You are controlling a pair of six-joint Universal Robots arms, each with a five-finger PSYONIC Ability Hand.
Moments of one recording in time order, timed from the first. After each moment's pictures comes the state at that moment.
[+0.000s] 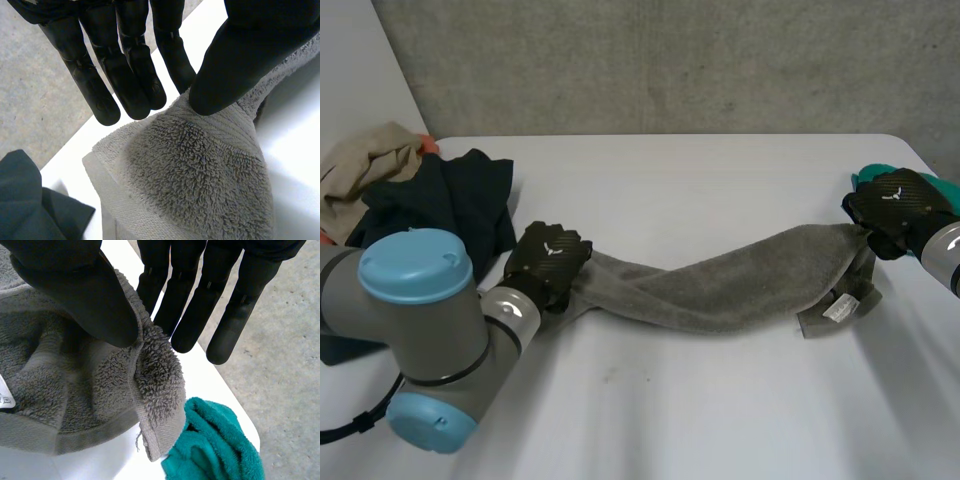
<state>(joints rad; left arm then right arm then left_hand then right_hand) 4.19 -2.02 -1.67 3.45 -1.55 3.62 1.58 -1.22 1.57 -0.07 1.16 2.40 1.13 1.19 1.19 1.20 0.98 1.10 1.17 1.19 1.20 0.98</state>
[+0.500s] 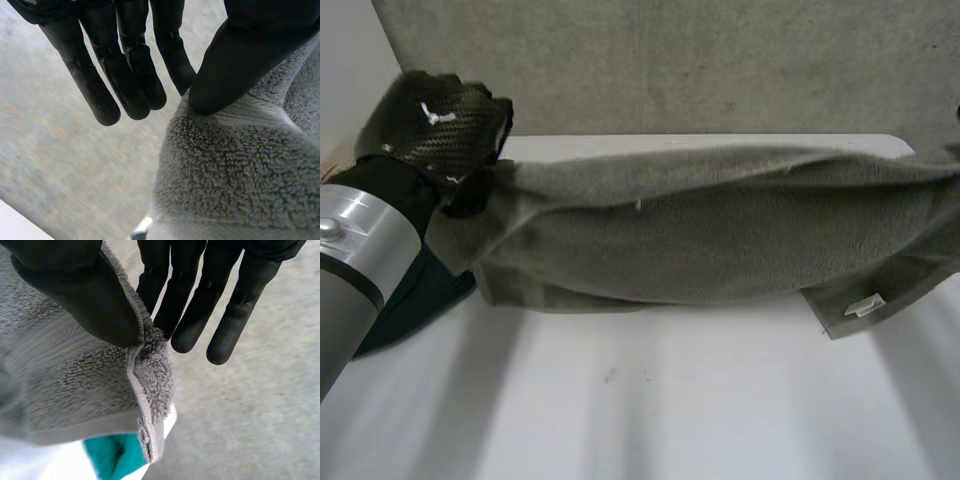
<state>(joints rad) 4.23 -1.50 -1.59 3.12 -1.60 3.64 1.45 -1.65 1.36 0.51 1.15 2.21 1.13 1.20 1.19 1.20 0.98 1.10 1.17 1.19 1.20 0.98</state>
